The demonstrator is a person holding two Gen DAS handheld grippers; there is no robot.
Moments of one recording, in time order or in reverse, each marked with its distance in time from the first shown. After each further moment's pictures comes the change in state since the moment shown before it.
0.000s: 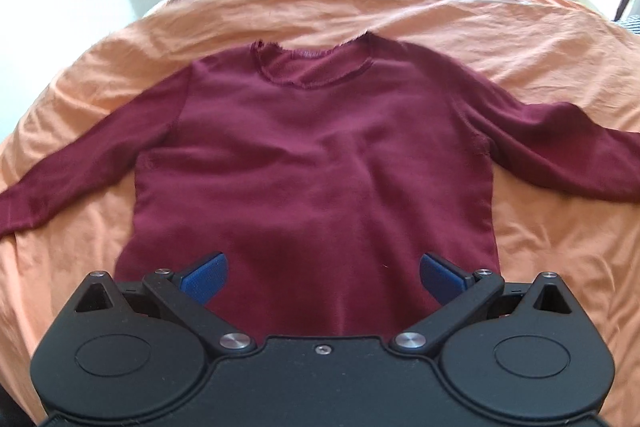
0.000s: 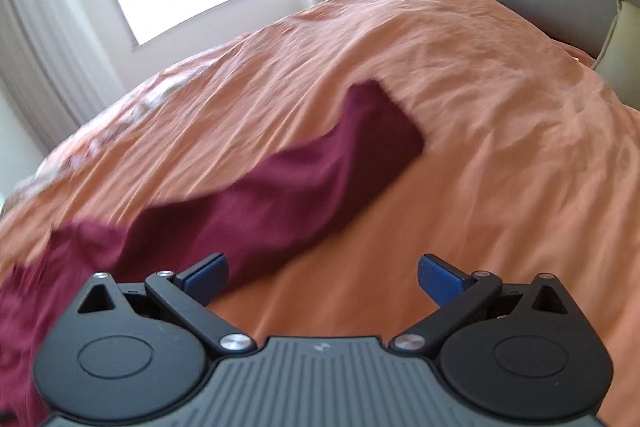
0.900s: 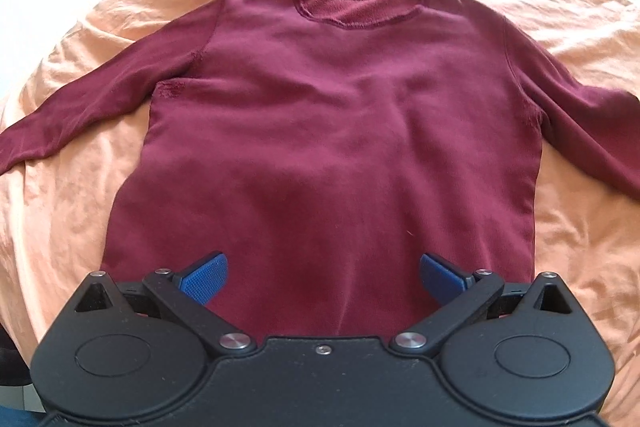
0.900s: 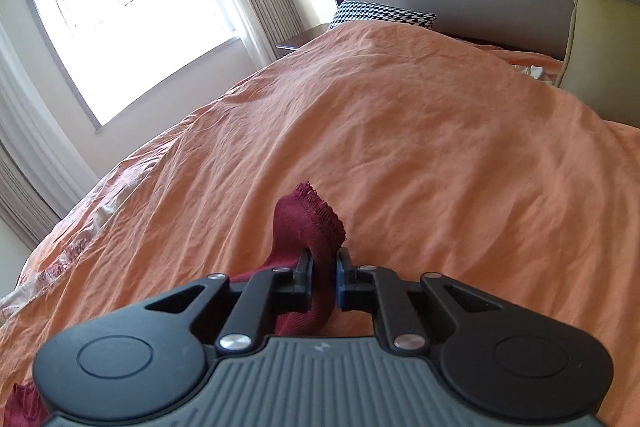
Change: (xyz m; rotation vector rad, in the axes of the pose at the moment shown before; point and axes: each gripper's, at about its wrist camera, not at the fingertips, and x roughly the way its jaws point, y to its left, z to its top) left arm 0.031 0.000 -0.011 -0.115 0.128 0.098; right arm 0.022 -0.038 0.070 0.181 -0.131 -0.038
